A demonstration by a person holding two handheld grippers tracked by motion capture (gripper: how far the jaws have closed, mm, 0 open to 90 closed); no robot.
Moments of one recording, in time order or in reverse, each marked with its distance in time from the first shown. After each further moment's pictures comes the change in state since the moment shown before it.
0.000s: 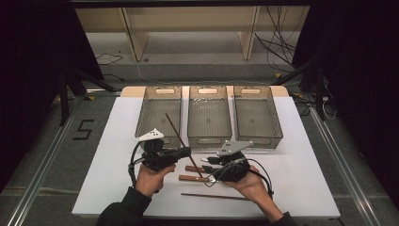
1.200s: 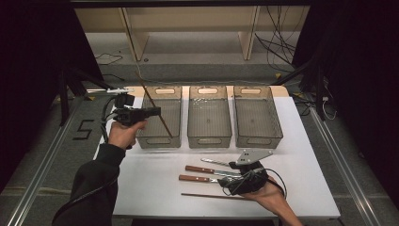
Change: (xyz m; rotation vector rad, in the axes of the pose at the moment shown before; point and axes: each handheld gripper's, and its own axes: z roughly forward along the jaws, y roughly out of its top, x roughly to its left) left arm 0.076 0.103 -0.040 -0.008 0.203 -0.032; right arm -0.010 -0.042 -0.028 0.040 -0.021 0.052
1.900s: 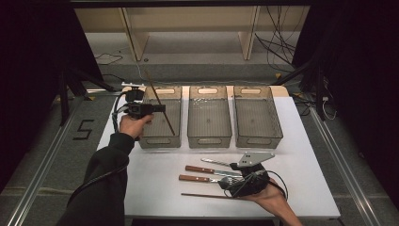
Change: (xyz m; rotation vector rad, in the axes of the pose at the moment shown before) left arm 0.022 0.008 0.046 0.093 0.055 -0.065; right arm 0.003 -0.004 -0.003 -0.013 0.007 0.002
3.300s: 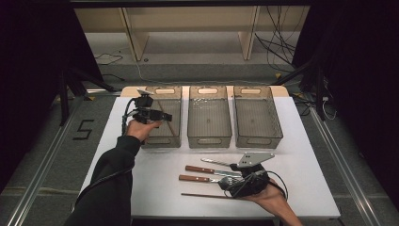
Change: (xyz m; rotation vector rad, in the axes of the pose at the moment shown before) left arm 0.009 -0.012 0.035 0.162 0.157 -0.068; right arm 0.000 -0.001 0.001 0.006 0.009 -0.002
